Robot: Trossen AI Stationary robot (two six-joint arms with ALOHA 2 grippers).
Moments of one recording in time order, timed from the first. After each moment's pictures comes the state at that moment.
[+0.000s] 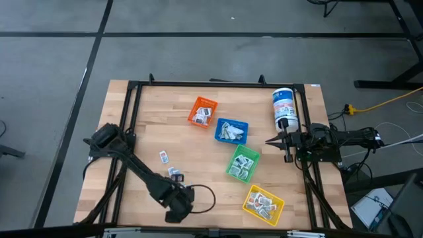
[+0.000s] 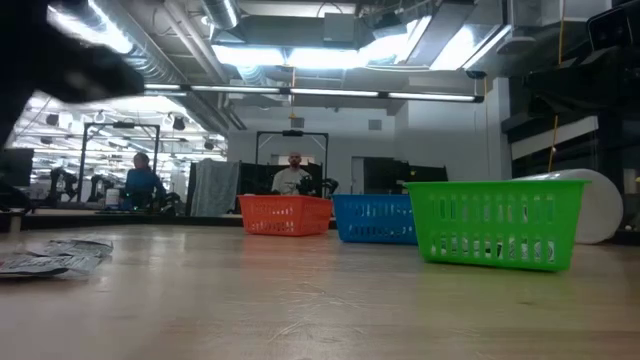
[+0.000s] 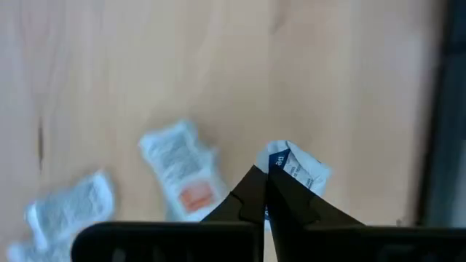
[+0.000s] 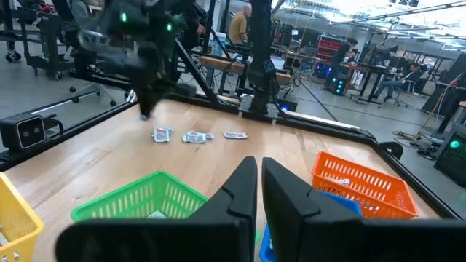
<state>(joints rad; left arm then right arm) -0.68 1.91 1.35 -0.78 -0.08 -0.71 0.09 0.04 0.01 0.01 -0.02 -0.21</state>
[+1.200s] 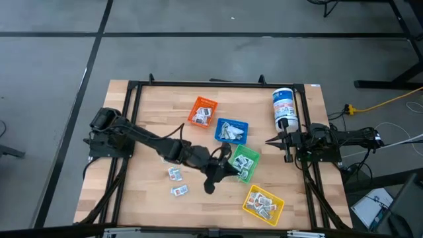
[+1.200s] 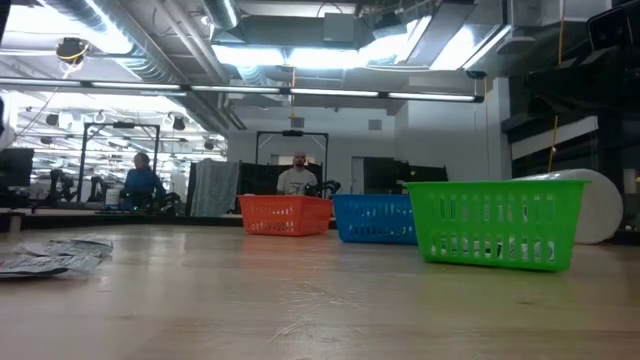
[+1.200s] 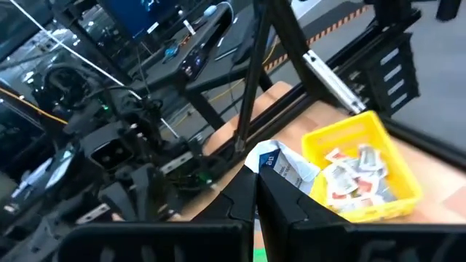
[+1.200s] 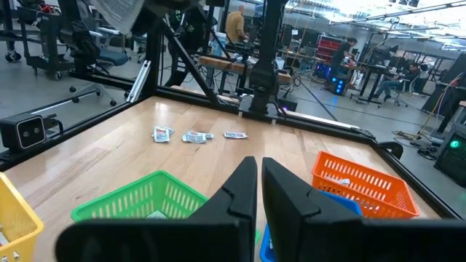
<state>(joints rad) -0.32 1.77 1.35 0.19 -0.14 0.56 0.09 0.04 0.01 0.01 -0.02 -0.21</state>
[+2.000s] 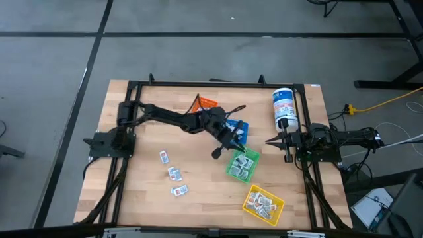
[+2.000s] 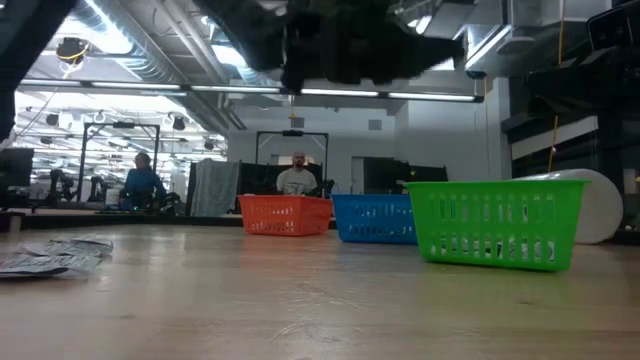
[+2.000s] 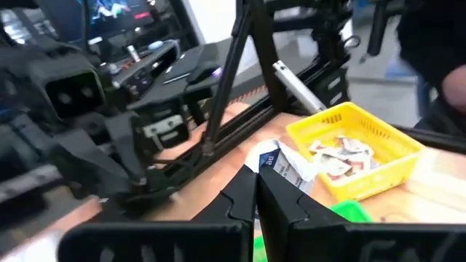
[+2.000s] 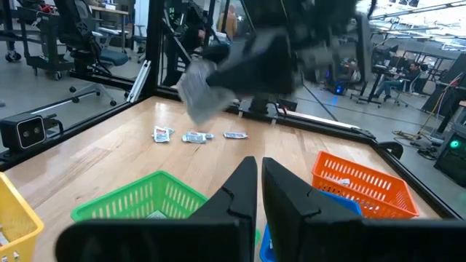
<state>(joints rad) 0.08 2.00 1.33 0.49 0.64 0.49 0.09 0.04 0.01 0.01 -0.02 -0.21</state>
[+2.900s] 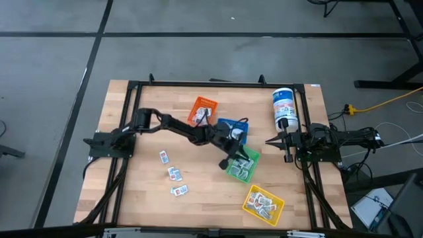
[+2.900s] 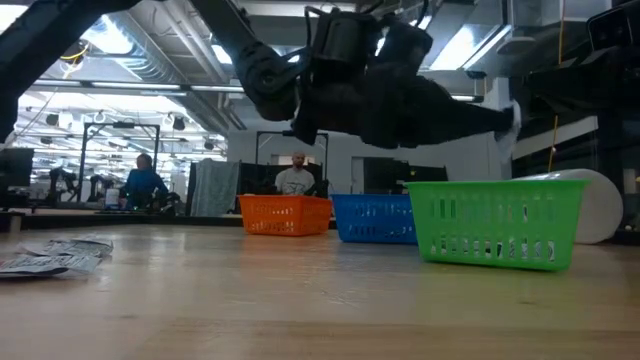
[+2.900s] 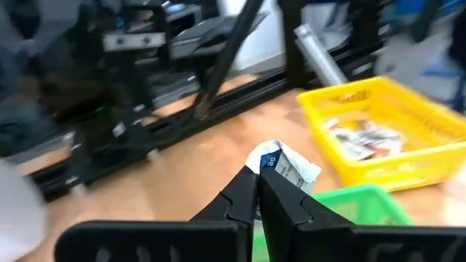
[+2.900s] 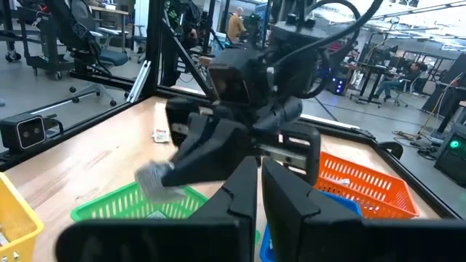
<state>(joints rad) 0.02 2.23 1.35 0.70 0.50 0.31 0.09 0.04 0.01 0.01 -0.02 -0.21</state>
